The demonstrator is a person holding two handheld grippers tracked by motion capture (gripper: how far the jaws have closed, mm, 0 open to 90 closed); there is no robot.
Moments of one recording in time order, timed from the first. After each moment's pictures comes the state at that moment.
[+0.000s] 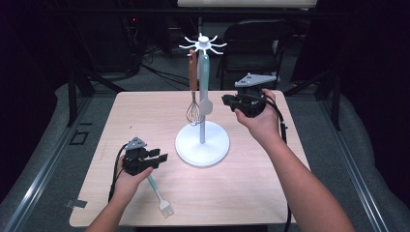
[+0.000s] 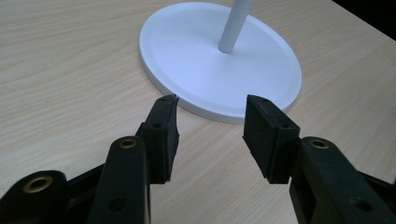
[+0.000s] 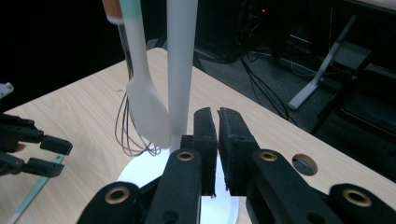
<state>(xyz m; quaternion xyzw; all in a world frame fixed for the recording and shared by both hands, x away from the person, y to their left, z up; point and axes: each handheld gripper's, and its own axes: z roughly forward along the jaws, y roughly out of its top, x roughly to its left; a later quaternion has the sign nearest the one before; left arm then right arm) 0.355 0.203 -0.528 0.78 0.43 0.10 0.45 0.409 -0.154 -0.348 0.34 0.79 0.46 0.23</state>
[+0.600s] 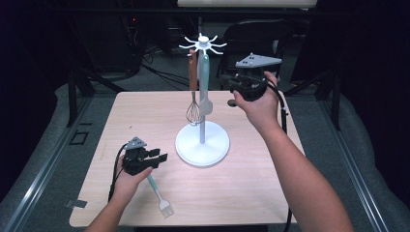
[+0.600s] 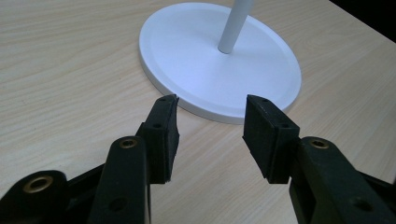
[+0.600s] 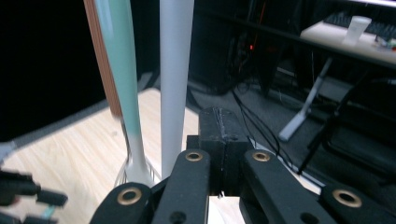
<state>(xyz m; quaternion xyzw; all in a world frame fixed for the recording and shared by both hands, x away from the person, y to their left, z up) 0.356 0.203 -0.529 0.78 0.43 0.10 0.45 0.417 -0.148 -0.304 0.33 0.75 0.51 0.27</state>
